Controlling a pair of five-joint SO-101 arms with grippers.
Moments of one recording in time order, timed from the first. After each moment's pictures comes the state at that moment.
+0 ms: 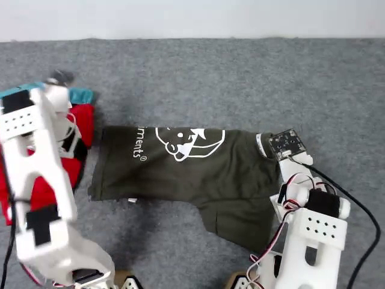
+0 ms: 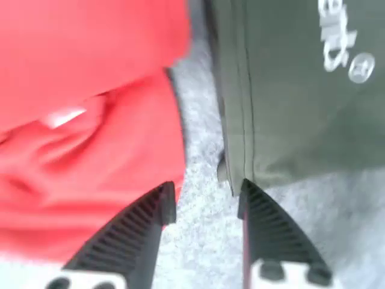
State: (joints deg) left arm -24.3 4.5 -7.7 99.4 -19.3; right arm 14.5 -51.8 57.7 74.4 38.5
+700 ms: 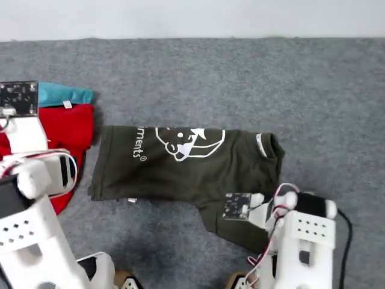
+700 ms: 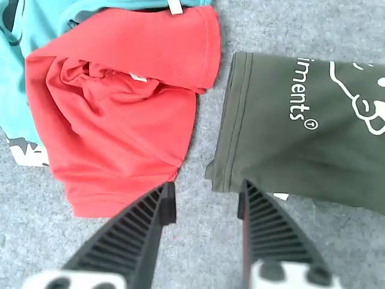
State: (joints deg) left arm -24.1 -42.1 14.3 99.8 -5.5; right arm 8.6 -51.9 69.1 82.9 89.7
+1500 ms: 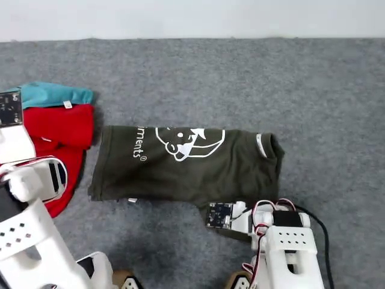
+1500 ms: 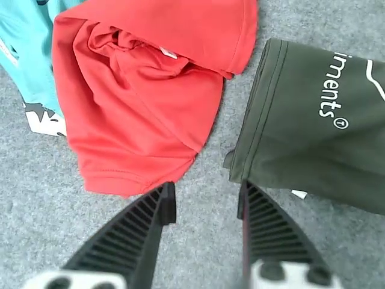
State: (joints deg) left arm -30.8 -43.0 16.8 99.9 -5.5; right arm -1.2 -53.0 83.8 61.5 81.5
